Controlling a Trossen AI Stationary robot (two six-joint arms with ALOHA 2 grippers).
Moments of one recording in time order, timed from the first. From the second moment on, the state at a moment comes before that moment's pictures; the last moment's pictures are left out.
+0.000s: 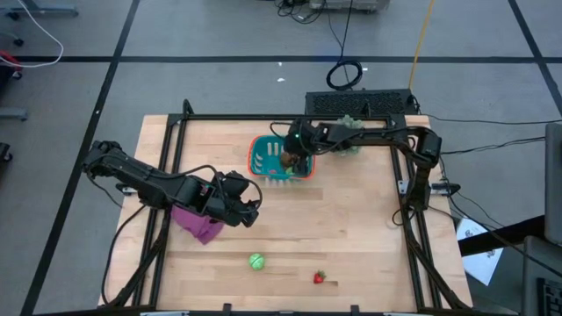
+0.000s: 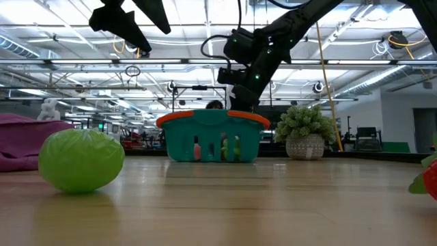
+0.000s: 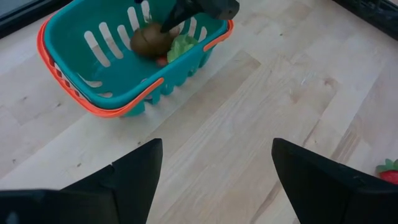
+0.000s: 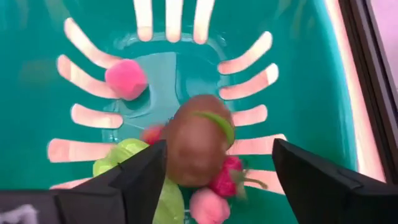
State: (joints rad) left arm -0.35 1.43 1.22 -0.83 -0.57 -0.97; right arm -0.35 1.86 1.29 -0.38 -0.02 -0.28
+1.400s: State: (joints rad) left arm -0.40 1.44 1.22 -0.78 -0.50 -1.14; right arm 0.18 1.34 1.29 -0.62 -0.03 0.05
